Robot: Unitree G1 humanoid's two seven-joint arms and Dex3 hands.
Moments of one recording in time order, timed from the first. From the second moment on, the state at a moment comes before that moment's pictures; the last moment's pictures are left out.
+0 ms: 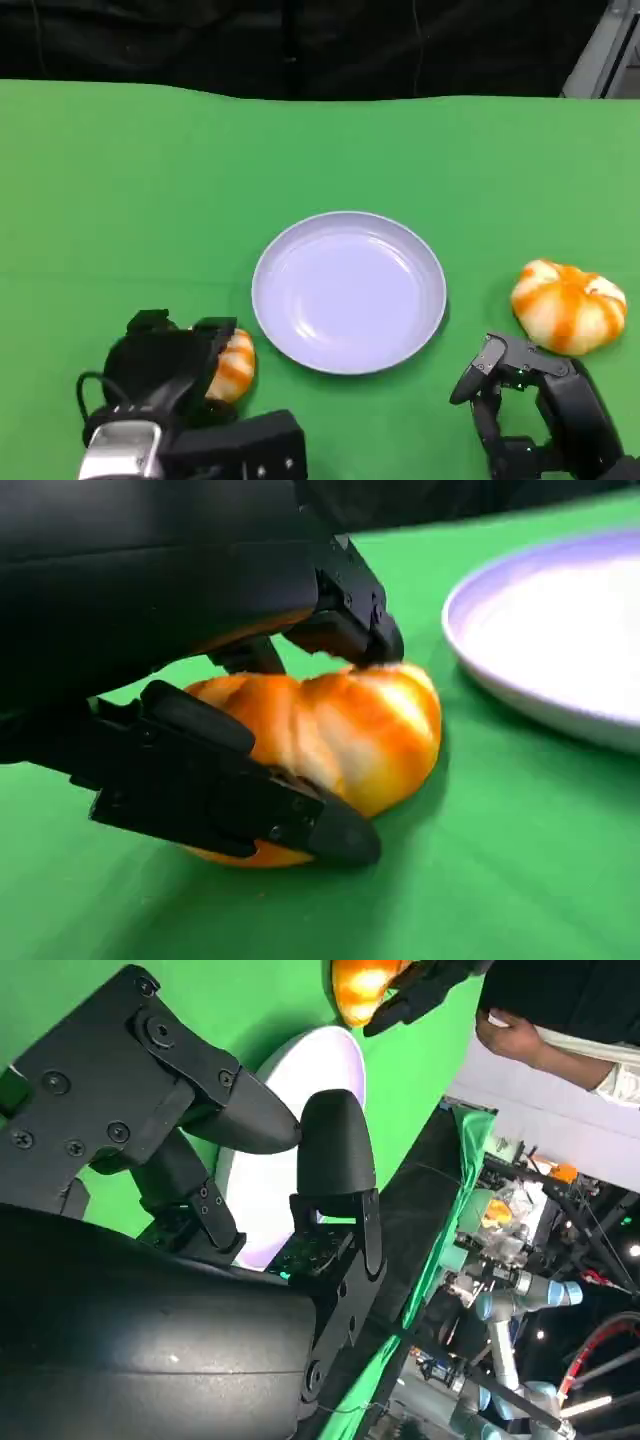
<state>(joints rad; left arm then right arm) -0.11 0.23 -0.41 0.25 0.97 0.22 0.17 -0.09 -0.07 0.09 0.73 -0.21 -1.01 -0.03</state>
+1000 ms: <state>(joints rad) -0.10 0.28 -0.43 0.54 0.91 -0.20 0.94 -0.09 -0.07 0.09 0.73 -0.18 -1.01 0.00</state>
